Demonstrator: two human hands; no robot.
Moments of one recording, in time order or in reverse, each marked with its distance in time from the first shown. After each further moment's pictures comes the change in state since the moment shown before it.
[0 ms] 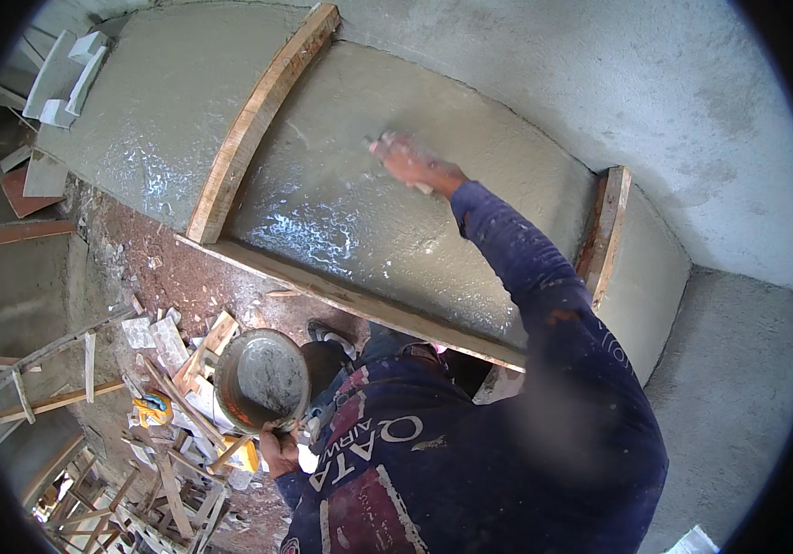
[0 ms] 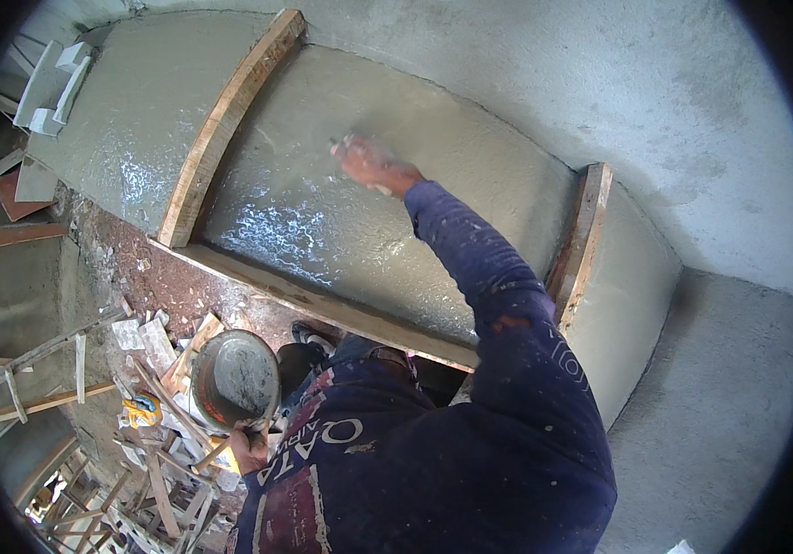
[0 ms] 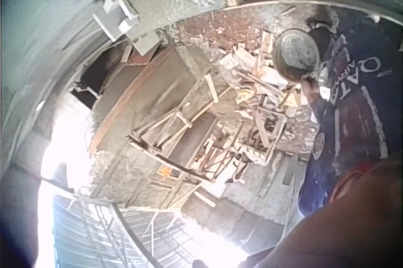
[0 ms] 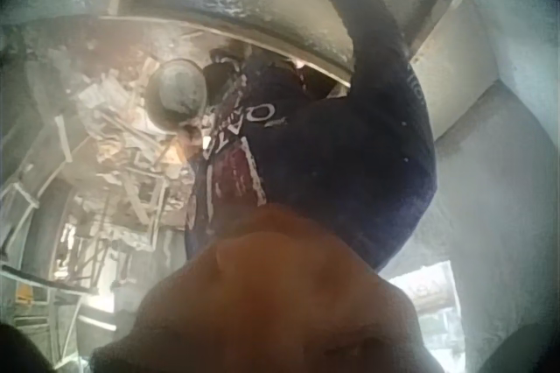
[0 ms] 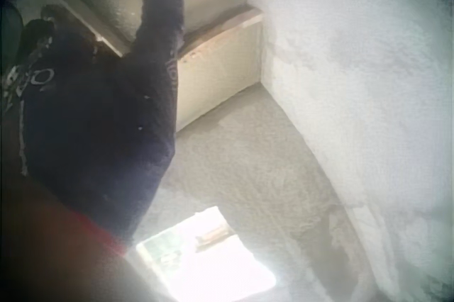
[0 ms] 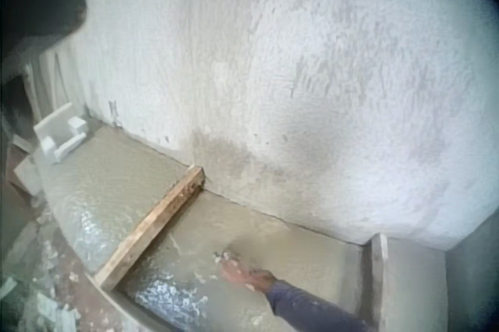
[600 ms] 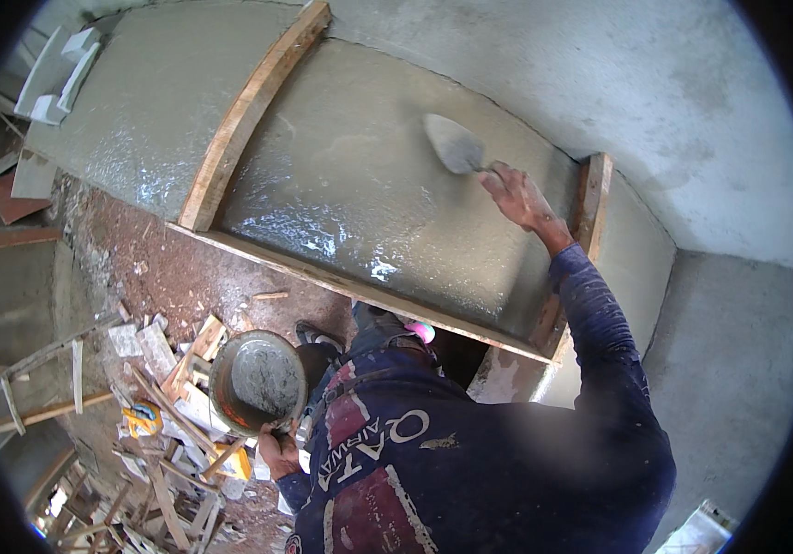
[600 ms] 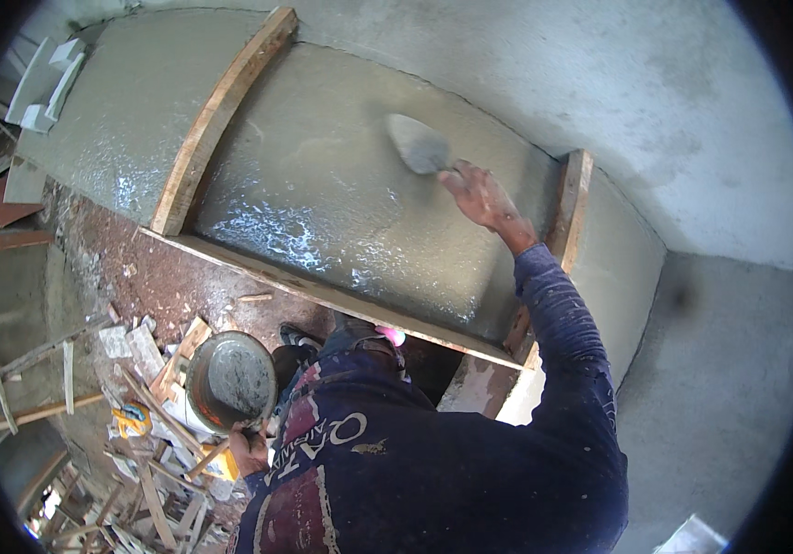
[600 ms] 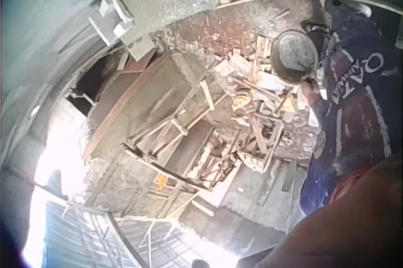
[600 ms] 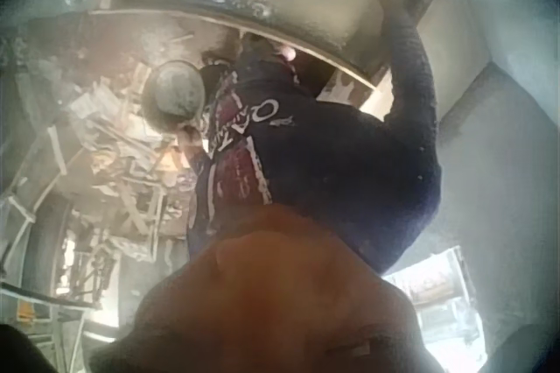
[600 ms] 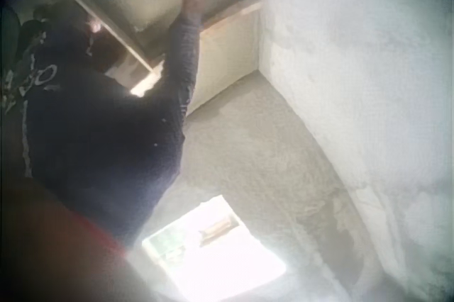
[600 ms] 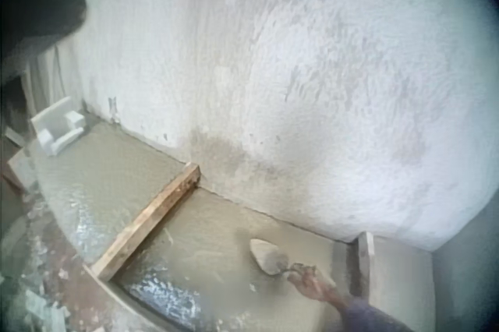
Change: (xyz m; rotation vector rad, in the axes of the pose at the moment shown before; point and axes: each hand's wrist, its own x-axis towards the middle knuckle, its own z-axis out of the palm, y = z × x) left_hand 0.001 -0.009 -0.001 0.040 -0.006 0.001; right_hand -0.152 0.045 -0.068 -0.537 0.328 0.122
